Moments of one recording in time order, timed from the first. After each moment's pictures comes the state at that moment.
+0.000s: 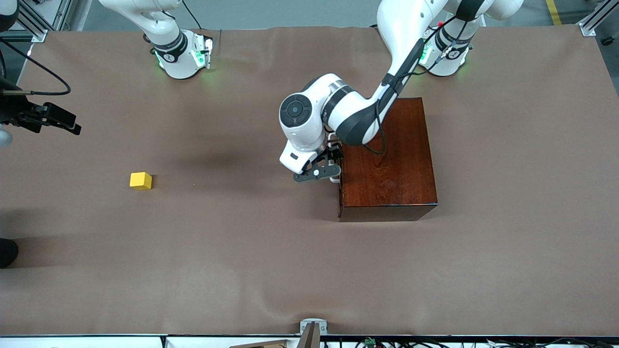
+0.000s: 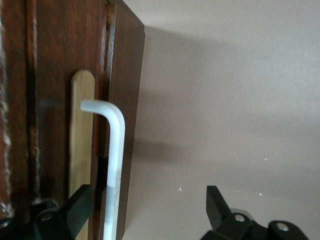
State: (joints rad) left arm -0.80 0.74 -0.03 -1.24 0.07 1.82 -0.98; right arm -0.01 -0.02 -0.05 -1.63 0.03 1.55 0.02
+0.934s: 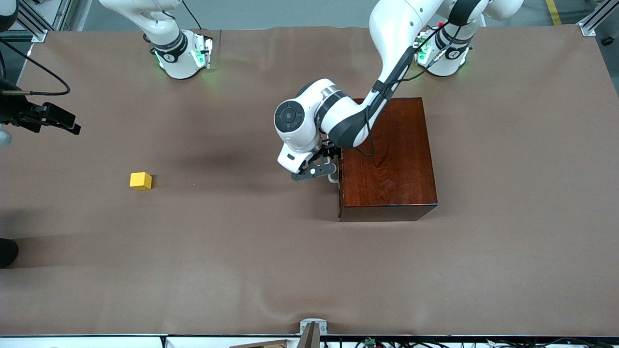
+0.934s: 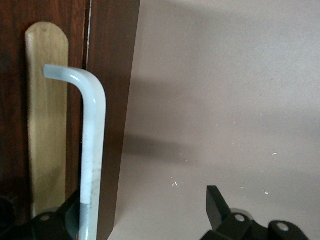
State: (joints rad) left arm -0.82 0.78 -0.03 -1.24 0.05 1.84 -1.04; right arm -0.01 -0.02 -0.05 -1.63 0.03 1.55 0.02
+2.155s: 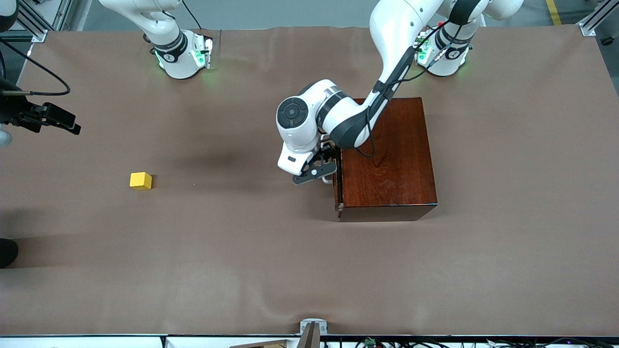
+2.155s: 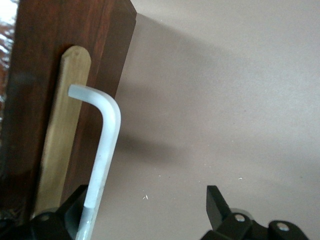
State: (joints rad) left arm -0.82 0.78 -0.02 -1.26 0.05 1.96 -1.18; right arm -0.01 -0.02 -0.05 -1.63 0.03 1.55 0.02
